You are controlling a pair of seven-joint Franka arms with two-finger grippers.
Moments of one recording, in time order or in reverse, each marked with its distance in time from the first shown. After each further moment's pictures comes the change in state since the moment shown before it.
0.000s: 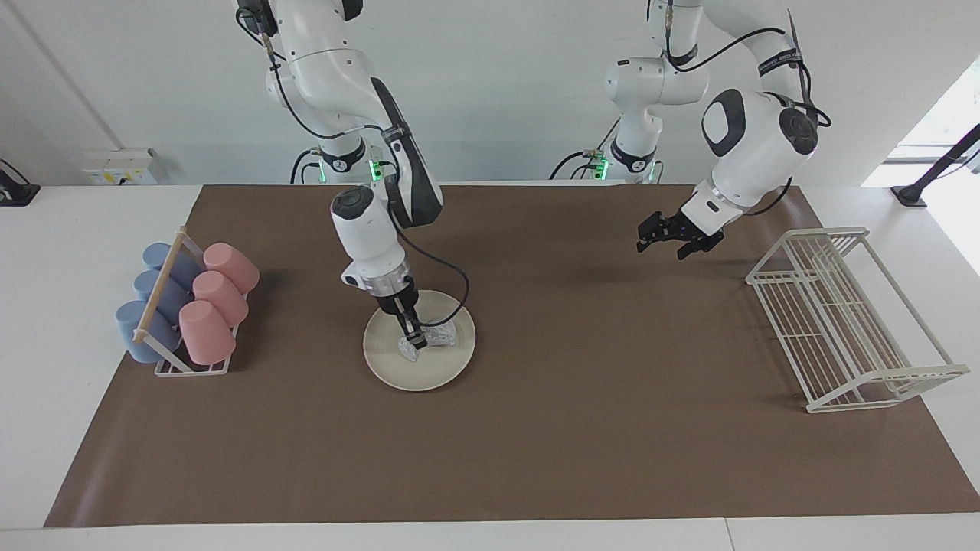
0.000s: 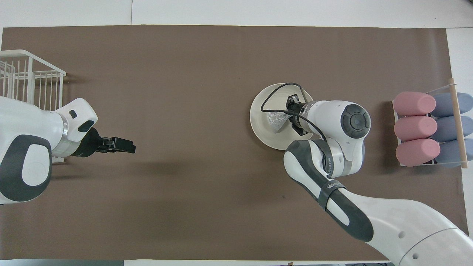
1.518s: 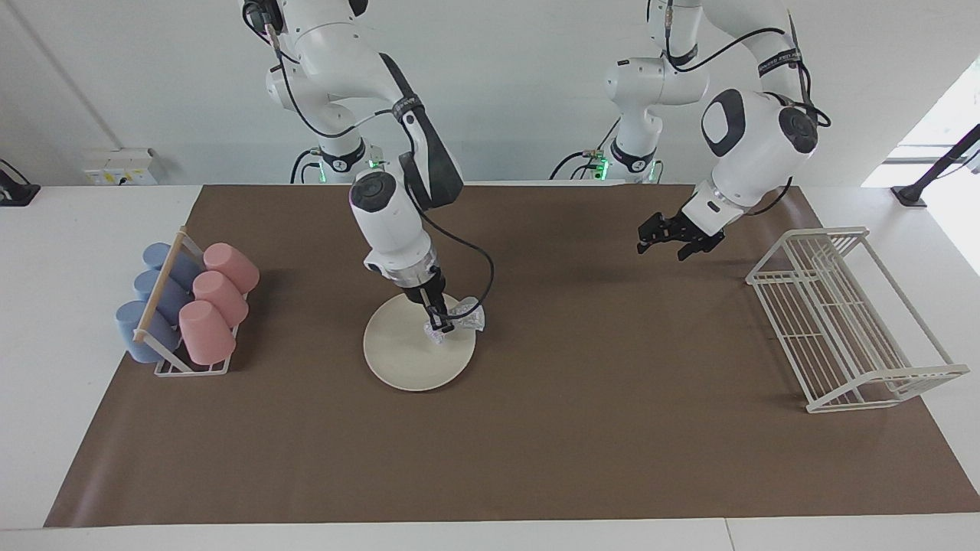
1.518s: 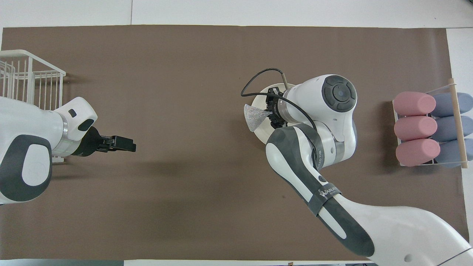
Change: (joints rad) left arm 0.000 0.000 -0.002 0.000 -0.027 0.009 -0.030; right arm 0.101 -0.022 0.002 0.264 0.000 -0.393 0.304
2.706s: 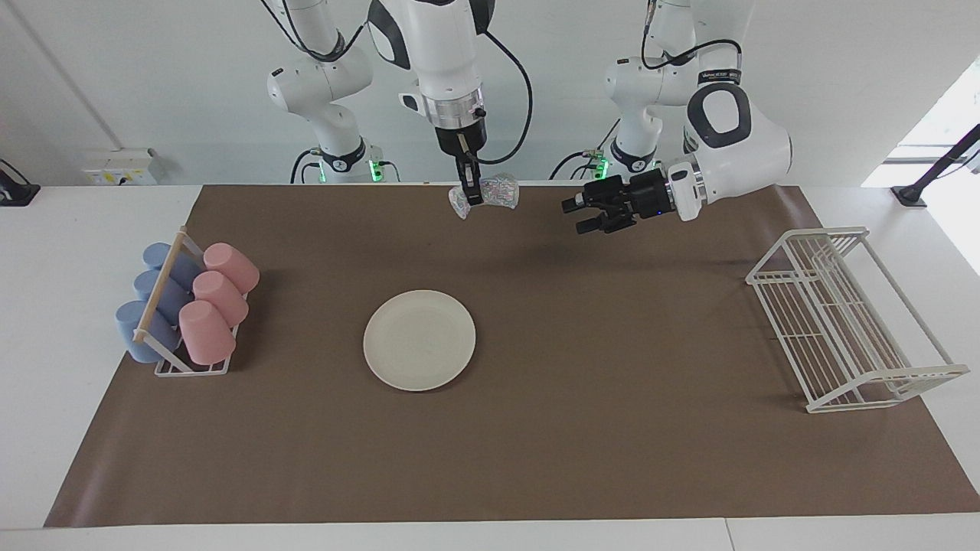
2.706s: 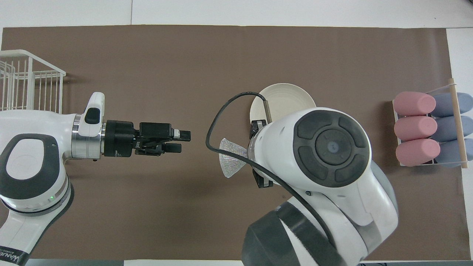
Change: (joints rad) left arm -0.066 -0.010 -0.023 0.001 -0.951 -0.149 0.127; right arm 0.190 -0.292 0.013 0.131 -0.156 -0.503 0.485
